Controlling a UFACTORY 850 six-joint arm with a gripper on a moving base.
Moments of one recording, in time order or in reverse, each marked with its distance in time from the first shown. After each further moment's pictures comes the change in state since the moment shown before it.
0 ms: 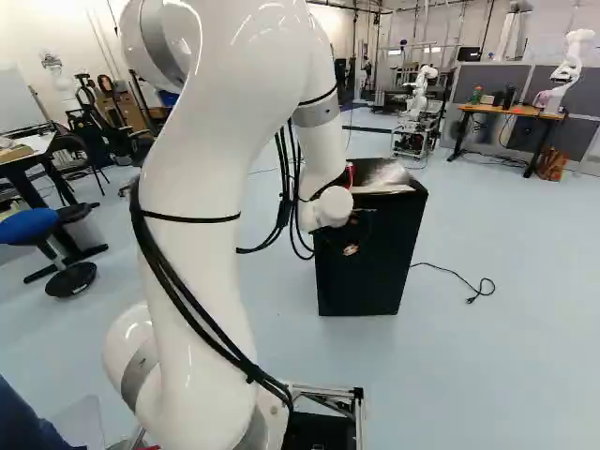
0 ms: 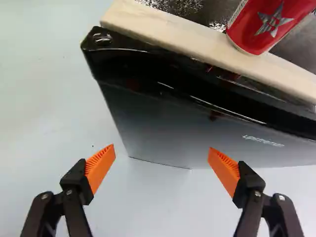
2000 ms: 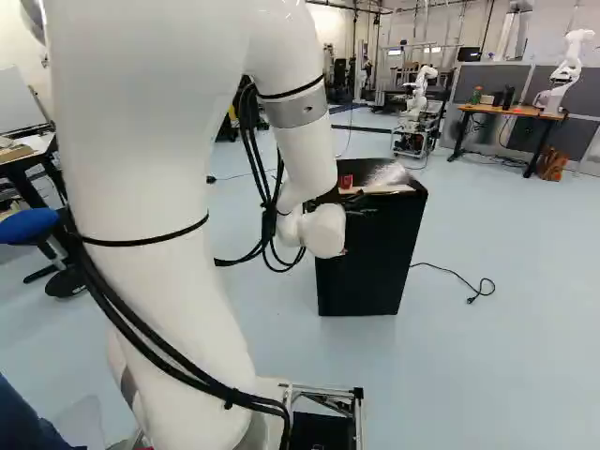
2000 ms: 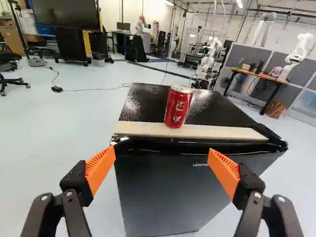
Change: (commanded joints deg) arm -4.2 10.3 13.5 12.5 34.6 0.0
